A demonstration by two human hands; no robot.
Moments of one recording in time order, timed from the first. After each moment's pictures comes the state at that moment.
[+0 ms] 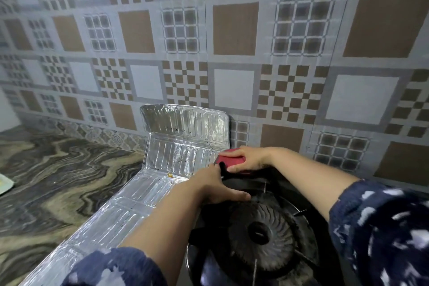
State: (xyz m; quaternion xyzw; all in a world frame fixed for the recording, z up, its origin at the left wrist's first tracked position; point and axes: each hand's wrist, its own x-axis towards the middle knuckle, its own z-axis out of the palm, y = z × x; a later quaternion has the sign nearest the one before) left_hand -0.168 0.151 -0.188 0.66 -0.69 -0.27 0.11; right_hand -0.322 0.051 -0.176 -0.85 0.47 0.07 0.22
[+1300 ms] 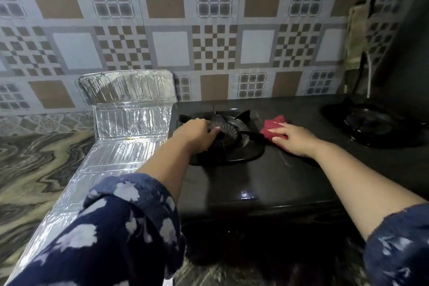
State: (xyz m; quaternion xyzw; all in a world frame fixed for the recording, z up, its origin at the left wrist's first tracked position) left_hand -0.174 0.264 -0.166 0.51 -0.85 -0.12 0.09; right_hand -0.432 0.345 -0.195 -0.61 0.78 -0.10 0.09
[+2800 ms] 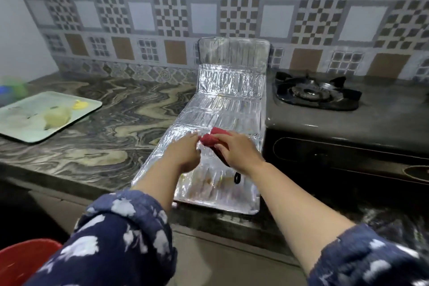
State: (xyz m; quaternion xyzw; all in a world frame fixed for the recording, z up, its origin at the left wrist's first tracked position) left_hand 0.101 0.428 -0.282 0.63 -0.77 -0.11 0.10; right_hand -0.065 0.443 -0.273 -0.80 0.55 -0.21 0.10
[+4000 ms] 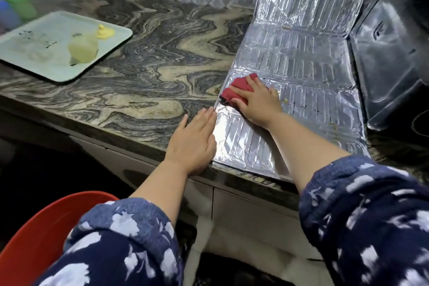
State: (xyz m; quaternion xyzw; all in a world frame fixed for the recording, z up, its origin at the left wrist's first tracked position) left_hand 0.264 0.434 -0.382 0.60 -0.80 -0.05 0.05; right_hand 0.077 0.320 -0.379 -0.79 0.60 -0.05 0.07
